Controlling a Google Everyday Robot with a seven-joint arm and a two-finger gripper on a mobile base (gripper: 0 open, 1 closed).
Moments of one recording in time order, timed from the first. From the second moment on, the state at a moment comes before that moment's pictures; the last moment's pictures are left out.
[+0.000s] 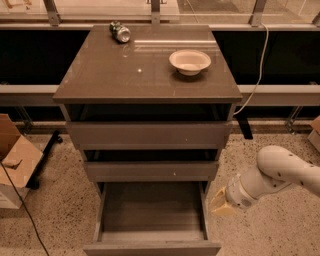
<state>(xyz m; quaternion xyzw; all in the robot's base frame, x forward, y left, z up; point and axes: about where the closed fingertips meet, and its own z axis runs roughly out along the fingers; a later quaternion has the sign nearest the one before) 0.447 -0.196 0.538 -0.60 0.75 0.23 0.16</state>
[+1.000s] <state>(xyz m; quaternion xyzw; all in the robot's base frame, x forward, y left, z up) 0.438 -0.193 0.488 -0.57 0.77 0.24 0.13</state>
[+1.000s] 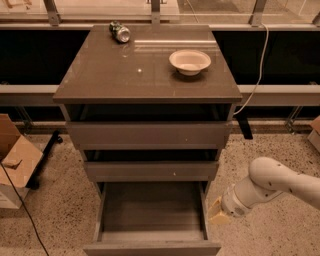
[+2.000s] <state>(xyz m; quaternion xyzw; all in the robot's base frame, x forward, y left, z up) 0.408 -0.198 0.380 -0.54 0.80 0.24 0.12</state>
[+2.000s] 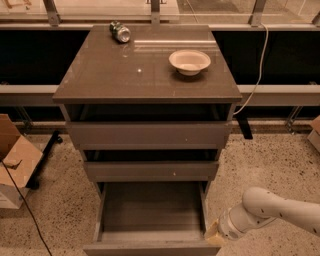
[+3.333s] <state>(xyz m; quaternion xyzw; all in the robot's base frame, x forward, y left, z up) 0.389 -0.168 0.277 -0.53 0.80 0.26 0.09</state>
